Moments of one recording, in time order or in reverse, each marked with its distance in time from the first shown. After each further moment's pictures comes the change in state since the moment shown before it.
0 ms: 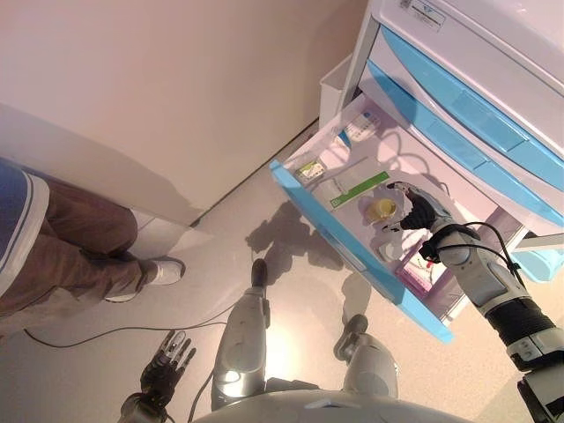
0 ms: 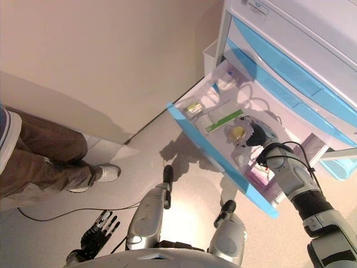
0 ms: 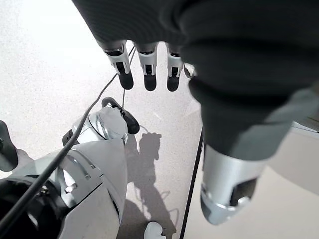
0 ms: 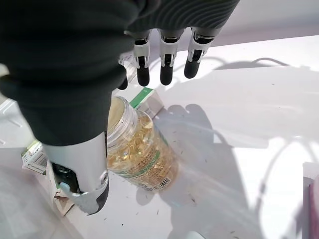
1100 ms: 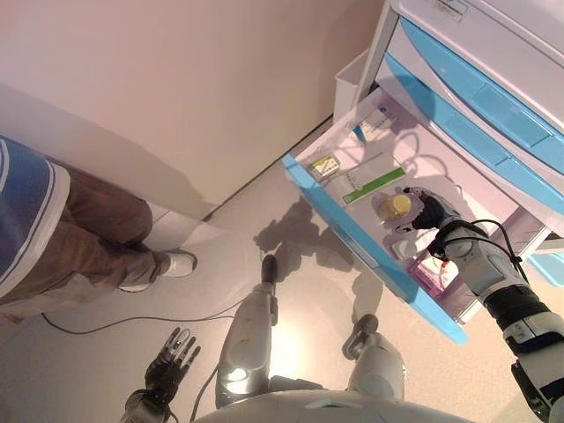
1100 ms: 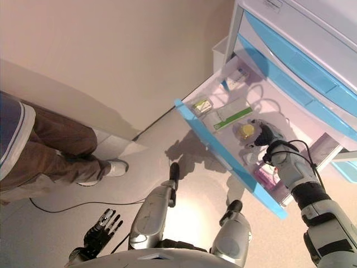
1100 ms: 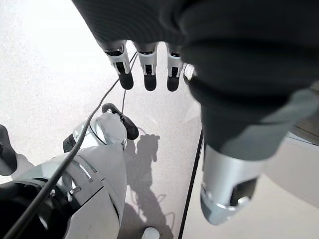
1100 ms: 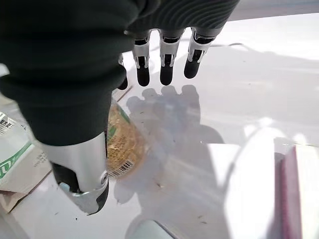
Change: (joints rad) left arm -0.012 -0.001 -0.018 -0.004 0.000 0.018 0.001; right arm -0.100 0.004 0.038 0.203 0.004 0.058 0.000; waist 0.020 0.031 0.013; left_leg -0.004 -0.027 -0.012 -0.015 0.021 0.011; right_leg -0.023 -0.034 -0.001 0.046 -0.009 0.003
